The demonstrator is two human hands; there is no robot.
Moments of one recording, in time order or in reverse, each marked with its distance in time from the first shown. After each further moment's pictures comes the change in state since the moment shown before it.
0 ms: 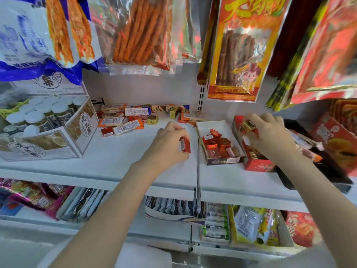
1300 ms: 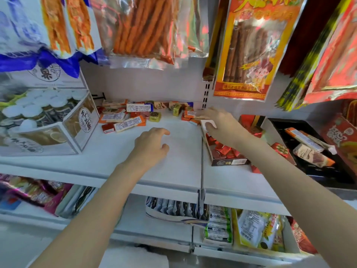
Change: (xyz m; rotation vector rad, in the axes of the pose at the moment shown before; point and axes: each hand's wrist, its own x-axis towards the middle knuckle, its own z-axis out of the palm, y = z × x) left_hand 0.002 -0.033 -0.005 0.104 0.011 -0.225; right_hand 0.045 -0.082 0.019 0.371 -0.181 -0.315
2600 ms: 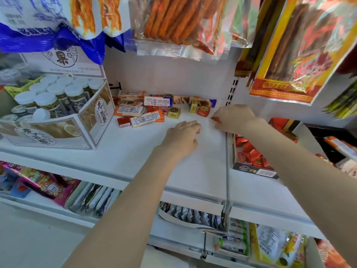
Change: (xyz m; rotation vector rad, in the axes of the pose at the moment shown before) left_hand 0.053 -0.010 0.021 0.121 -0.128 0.145; right_hand 0.073 -0.004 0.029 -0.691 -0.228 0.013
